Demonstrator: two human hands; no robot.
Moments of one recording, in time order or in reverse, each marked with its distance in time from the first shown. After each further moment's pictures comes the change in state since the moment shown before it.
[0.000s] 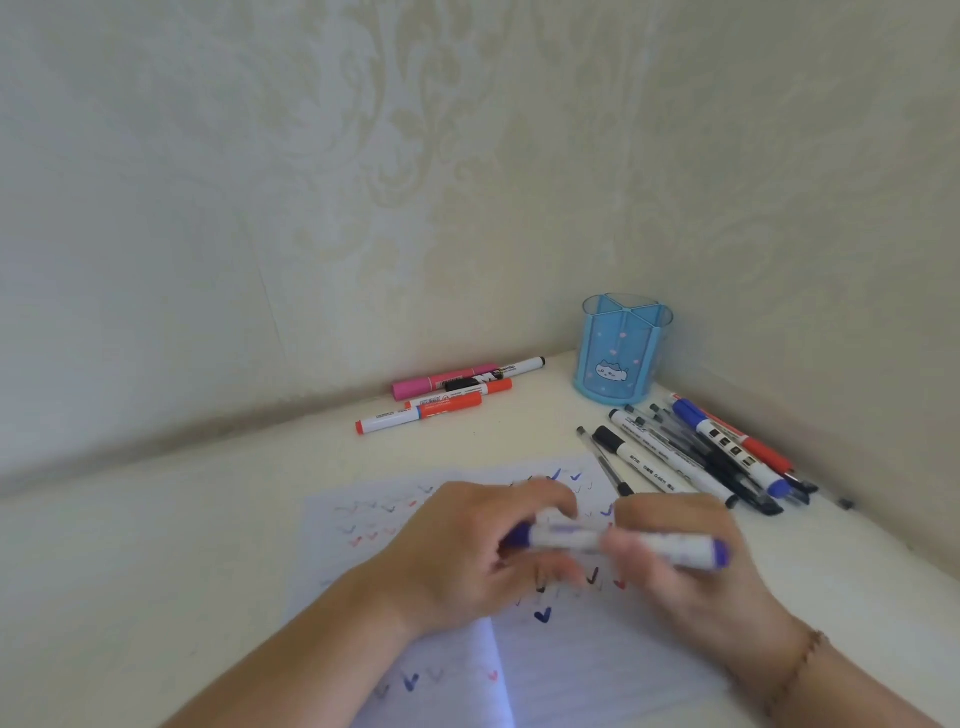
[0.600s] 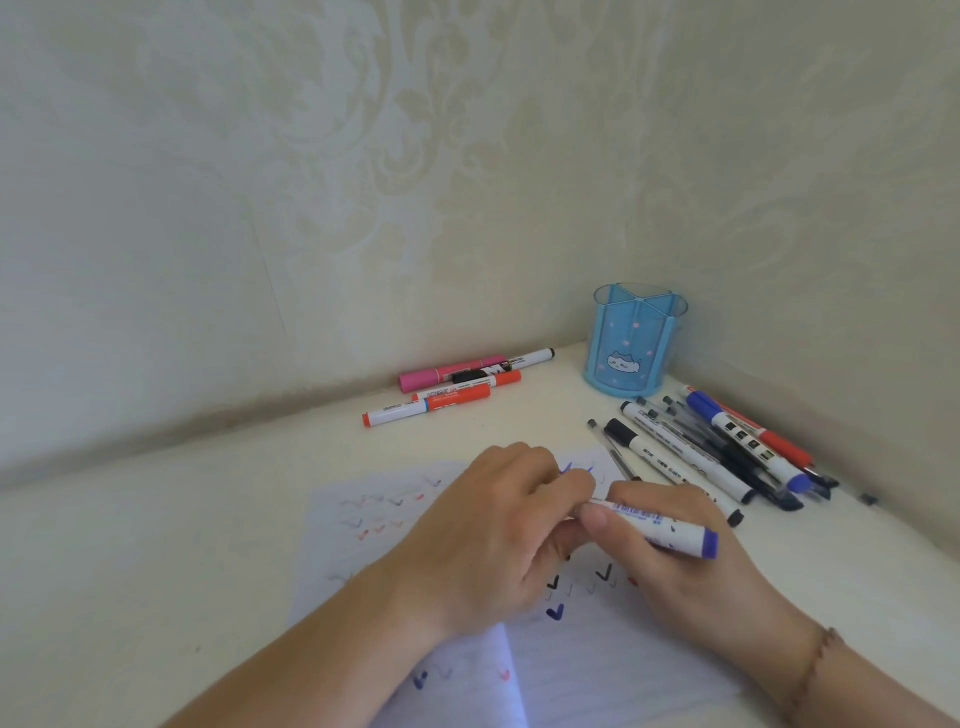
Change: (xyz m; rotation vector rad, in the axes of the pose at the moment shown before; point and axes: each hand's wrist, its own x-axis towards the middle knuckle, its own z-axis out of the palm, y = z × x) left_hand 0.009 0.004 0.009 0.358 0.061 0.115; right_hand 0.003 0.004 0.012 0.061 -0.105 0.173
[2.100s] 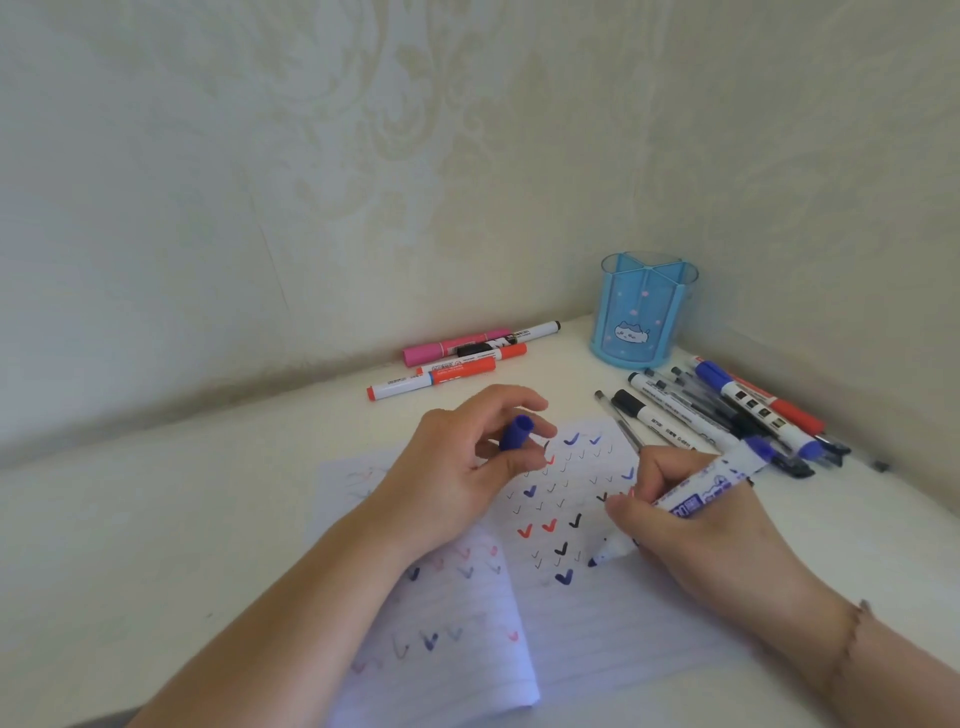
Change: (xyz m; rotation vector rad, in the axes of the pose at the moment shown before) left_hand -0.006 -0.024 -0.012 -0.600 0.046 -0.497; right_hand -0.005 -0.015 -0.002 -0.004 0.133 0.329
